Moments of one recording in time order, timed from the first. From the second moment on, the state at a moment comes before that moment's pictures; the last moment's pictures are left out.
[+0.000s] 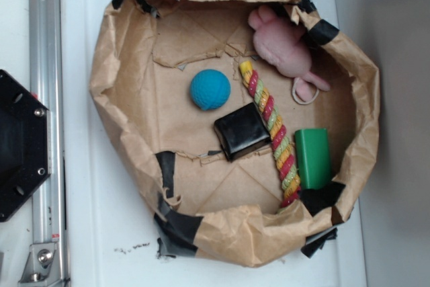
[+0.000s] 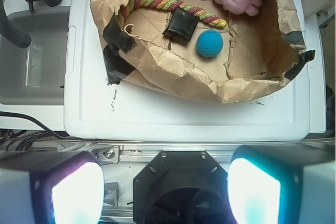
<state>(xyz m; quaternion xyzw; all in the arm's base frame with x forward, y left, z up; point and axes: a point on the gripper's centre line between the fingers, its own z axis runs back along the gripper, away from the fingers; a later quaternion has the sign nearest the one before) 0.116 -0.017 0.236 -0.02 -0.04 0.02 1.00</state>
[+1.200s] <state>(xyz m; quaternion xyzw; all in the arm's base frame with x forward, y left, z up) 0.227 0.002 0.114 0.02 -0.09 0.11 0.99</state>
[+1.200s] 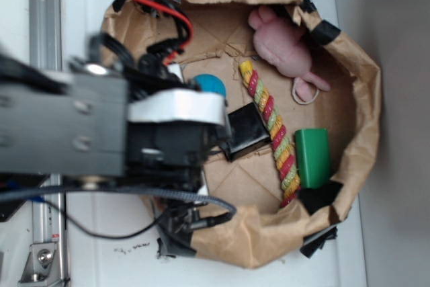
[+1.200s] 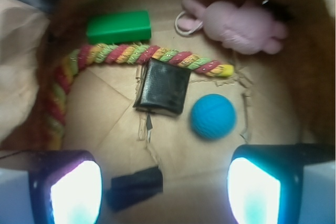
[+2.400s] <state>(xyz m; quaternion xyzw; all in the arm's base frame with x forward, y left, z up) 0.315 0.002 0.017 -0.05 -0.08 0.07 0.99</state>
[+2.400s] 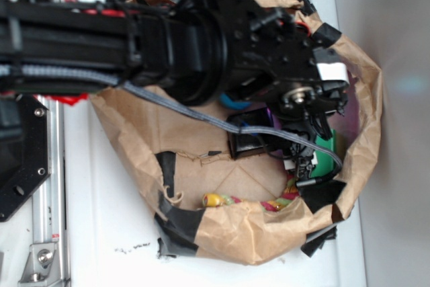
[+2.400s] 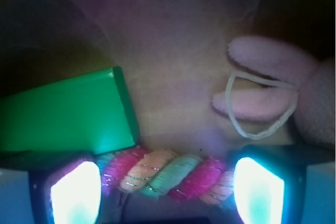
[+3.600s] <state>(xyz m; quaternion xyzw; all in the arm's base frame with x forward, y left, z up) 0.253 0.002 0.059 -0.06 -0.04 0.08 0.99</state>
